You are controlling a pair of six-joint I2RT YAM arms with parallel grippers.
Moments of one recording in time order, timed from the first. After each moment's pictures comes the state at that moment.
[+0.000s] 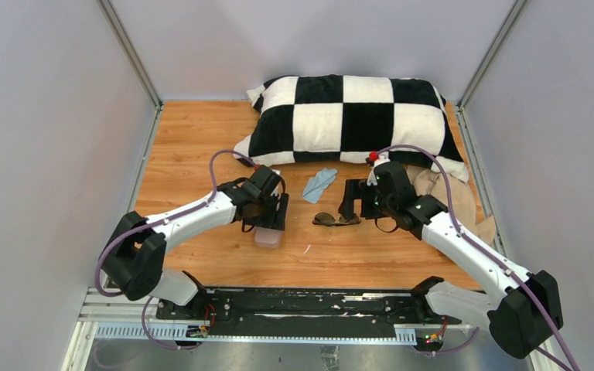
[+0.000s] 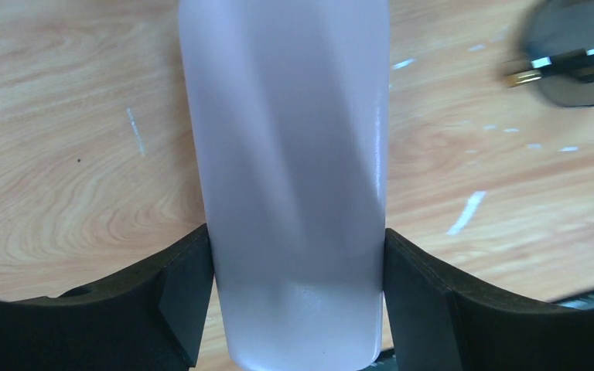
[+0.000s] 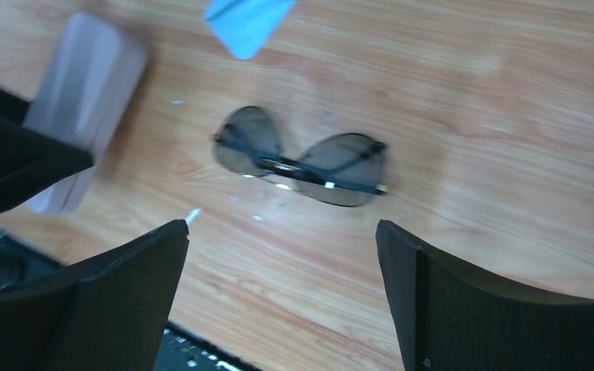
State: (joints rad) left arm -0.69 1.45 0.85 -0.53 -0.05 -0.49; right arm 0.55 1.07 0.77 -0.47 0.00 0.40
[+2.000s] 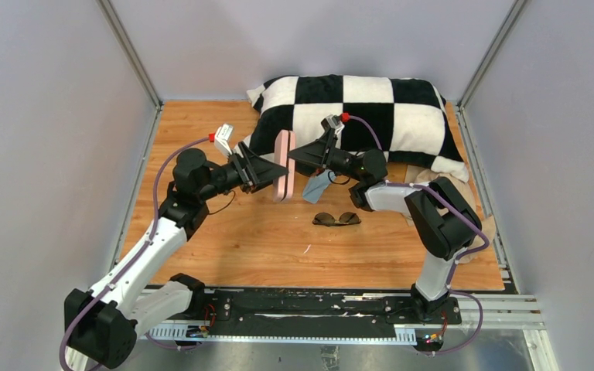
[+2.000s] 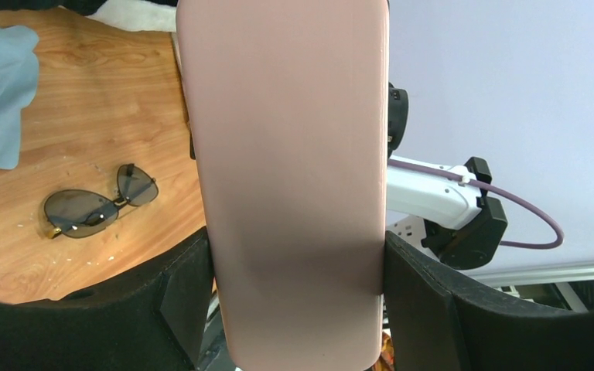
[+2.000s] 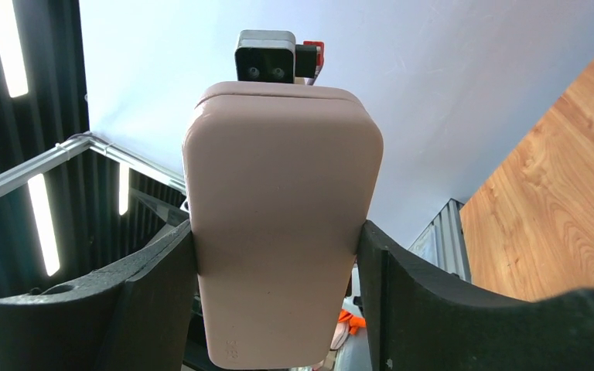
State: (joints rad) left arm -0.38 0.98 0.75 0.16 0.65 -1.10; right arm 0.57 1.79 0.90 1.42 -0.75 1.64
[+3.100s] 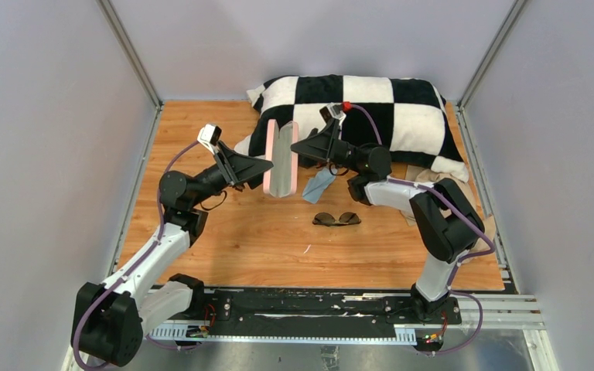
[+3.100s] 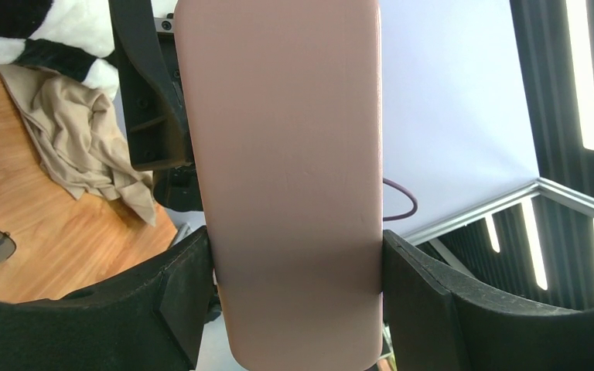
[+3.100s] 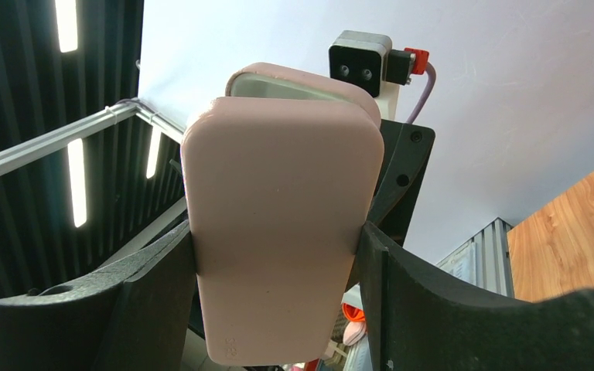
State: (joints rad) left arm -0.29 0.99 0.56 0.86 0.77 -1.54; right arm 0.58 1.76 0.98 1.51 -0.78 1.73
